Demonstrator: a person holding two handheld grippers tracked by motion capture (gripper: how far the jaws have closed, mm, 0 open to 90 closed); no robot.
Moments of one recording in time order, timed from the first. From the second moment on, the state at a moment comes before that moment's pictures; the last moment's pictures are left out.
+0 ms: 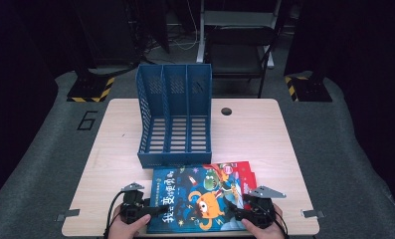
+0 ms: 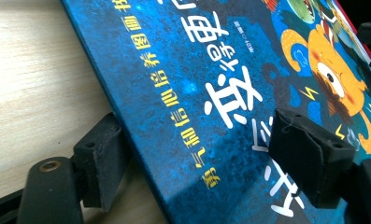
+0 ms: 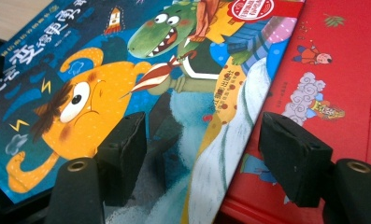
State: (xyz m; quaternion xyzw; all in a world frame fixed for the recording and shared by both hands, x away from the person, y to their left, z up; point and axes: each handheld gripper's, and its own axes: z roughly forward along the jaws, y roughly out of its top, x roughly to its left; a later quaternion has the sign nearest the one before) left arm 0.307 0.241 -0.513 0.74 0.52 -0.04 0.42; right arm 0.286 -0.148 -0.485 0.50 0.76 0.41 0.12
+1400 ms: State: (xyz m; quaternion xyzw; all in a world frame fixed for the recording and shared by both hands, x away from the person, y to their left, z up) left arm 0.315 0.241 -0.515 0.75 0.51 -0.09 0.42; right arm 0.286 -0.148 -0.486 0.49 0.76 0.41 0.11
